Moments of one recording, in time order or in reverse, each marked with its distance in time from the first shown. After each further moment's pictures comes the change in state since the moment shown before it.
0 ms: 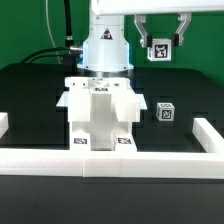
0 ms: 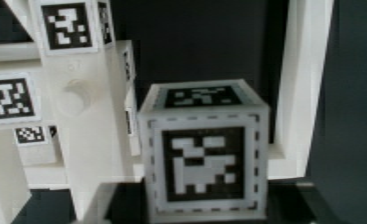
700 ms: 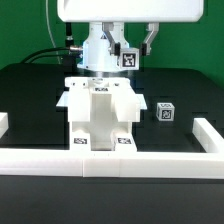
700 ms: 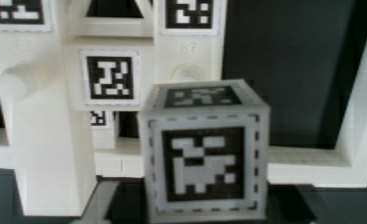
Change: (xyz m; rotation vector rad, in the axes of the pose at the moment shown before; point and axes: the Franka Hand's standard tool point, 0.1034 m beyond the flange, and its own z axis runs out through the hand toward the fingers) arm 0.006 0.047 0.010 -0.041 0.018 -0.077
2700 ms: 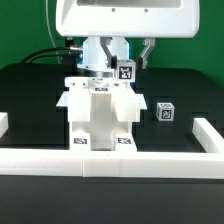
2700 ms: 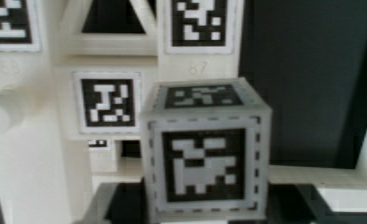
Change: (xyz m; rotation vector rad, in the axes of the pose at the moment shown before) arm -0.004 -0.001 0.021 -0.014 -0.024 0.021
